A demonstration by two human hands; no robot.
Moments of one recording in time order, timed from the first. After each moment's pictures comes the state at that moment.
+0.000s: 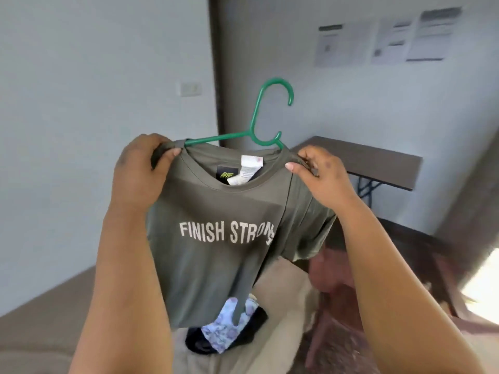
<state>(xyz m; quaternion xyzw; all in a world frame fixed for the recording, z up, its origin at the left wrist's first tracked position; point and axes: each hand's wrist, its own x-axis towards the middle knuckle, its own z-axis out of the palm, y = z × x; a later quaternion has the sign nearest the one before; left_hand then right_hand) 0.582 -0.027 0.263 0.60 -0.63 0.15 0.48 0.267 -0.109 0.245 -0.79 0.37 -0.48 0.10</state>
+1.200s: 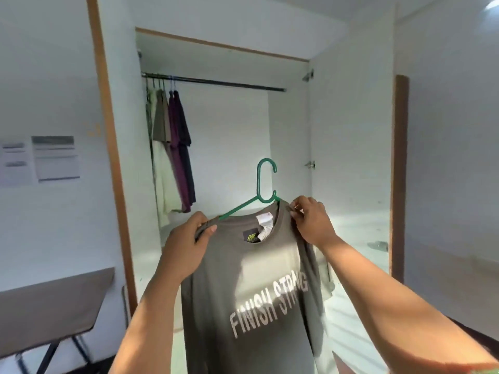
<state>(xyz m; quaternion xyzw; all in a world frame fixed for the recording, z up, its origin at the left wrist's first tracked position) -0.319 -0.193 0.327 0.15 -0.86 -0.20 0.44 -0.573 -0.024 0.325 -0.37 0.79 -0.40 -0.26</state>
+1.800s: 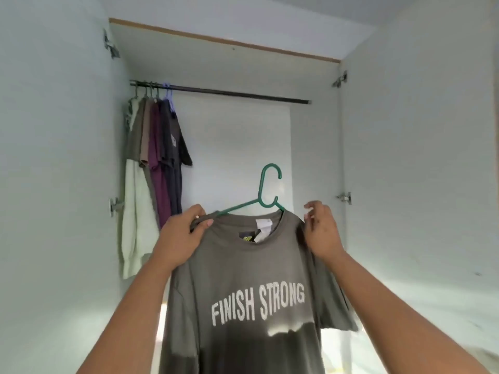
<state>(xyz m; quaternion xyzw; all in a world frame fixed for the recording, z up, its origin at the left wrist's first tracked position) -0.638 -0.367 0.394 0.14 -0.85 -0.12 0.49 -0.908 -0.200 0.371 -0.42 0.68 -0.52 -0.31</state>
